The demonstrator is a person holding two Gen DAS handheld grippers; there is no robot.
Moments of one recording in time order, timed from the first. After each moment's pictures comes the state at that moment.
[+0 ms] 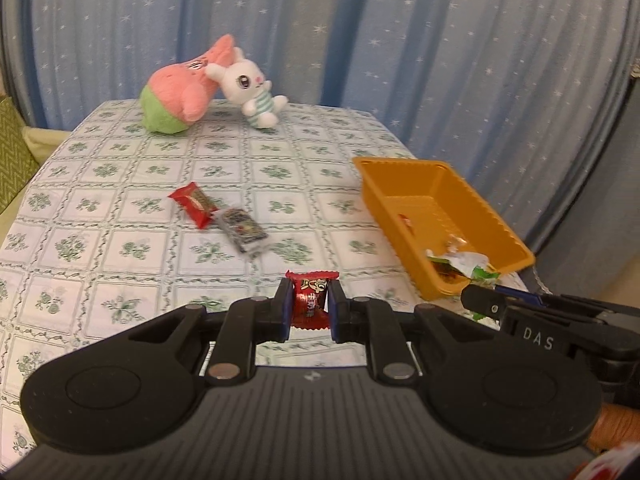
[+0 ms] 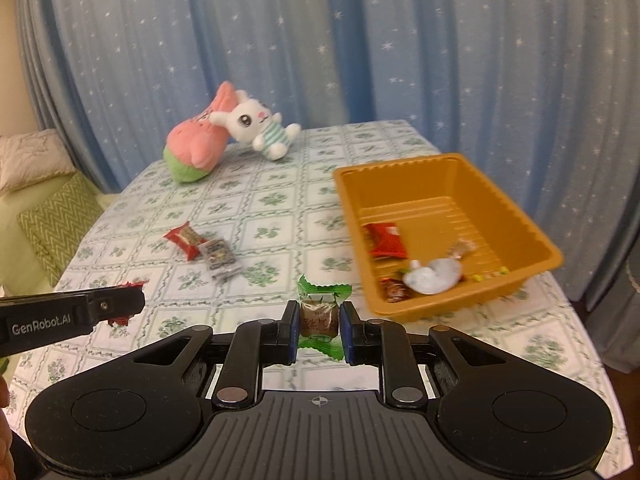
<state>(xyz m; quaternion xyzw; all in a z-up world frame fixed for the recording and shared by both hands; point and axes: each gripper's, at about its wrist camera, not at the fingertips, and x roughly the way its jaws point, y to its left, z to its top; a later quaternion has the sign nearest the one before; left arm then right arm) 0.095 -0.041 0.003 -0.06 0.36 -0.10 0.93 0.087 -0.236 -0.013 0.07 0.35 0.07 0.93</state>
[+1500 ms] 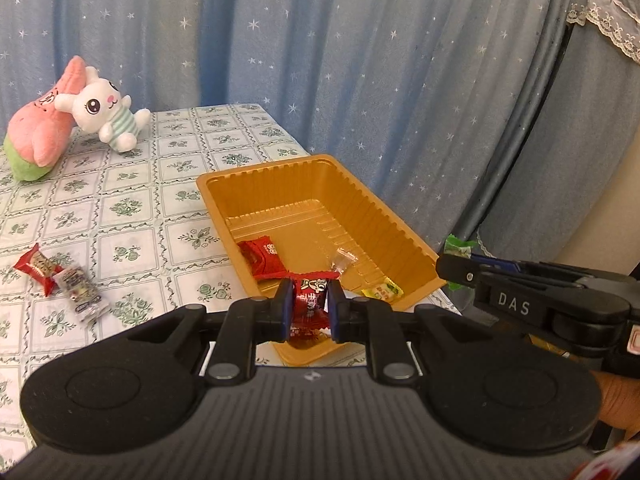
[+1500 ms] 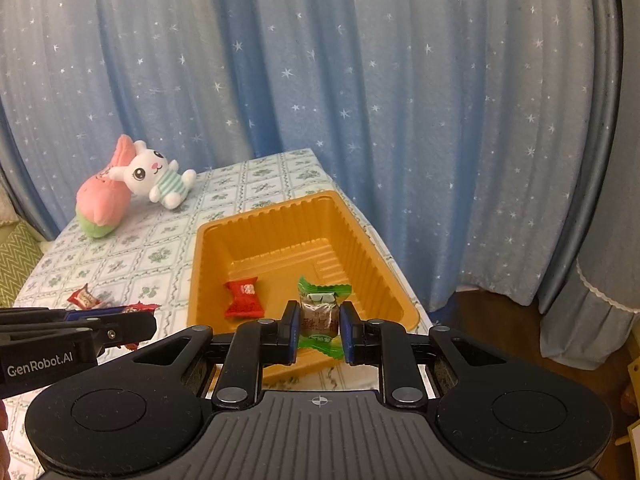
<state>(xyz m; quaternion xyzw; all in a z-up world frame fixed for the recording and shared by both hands) 0.170 -0.186 0.001 -0.01 0.37 -0.21 0.91 0.136 -0.375 -0.004 0.10 0.33 0.00 0.94</state>
